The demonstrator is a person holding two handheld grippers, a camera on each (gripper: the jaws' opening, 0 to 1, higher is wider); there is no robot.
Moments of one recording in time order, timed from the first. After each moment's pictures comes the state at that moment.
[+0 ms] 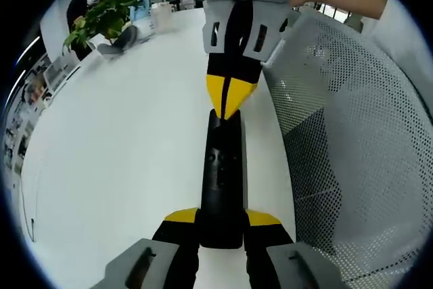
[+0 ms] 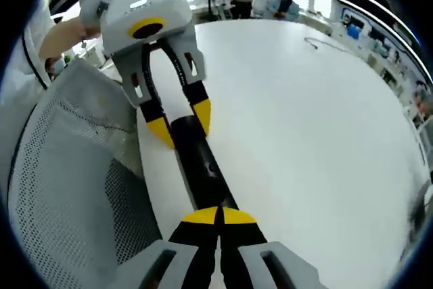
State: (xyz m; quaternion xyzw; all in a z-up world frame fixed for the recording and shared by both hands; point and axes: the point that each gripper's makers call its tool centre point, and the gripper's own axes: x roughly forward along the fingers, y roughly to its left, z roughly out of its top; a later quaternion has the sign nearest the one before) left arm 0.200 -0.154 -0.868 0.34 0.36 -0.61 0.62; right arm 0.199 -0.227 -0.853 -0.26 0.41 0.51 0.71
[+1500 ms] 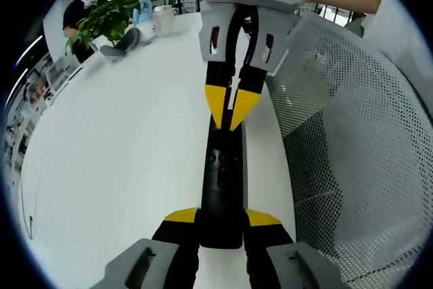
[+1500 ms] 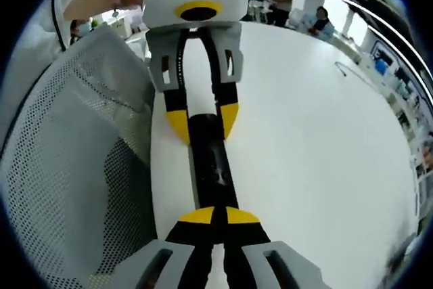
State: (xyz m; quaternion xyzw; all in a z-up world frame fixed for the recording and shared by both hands) left arm 0.200 -0.154 -0.867 0.33 0.36 -0.61 0.63; right arm 0.199 -0.222 -0.856 -0.35 0.37 0.55 0.66
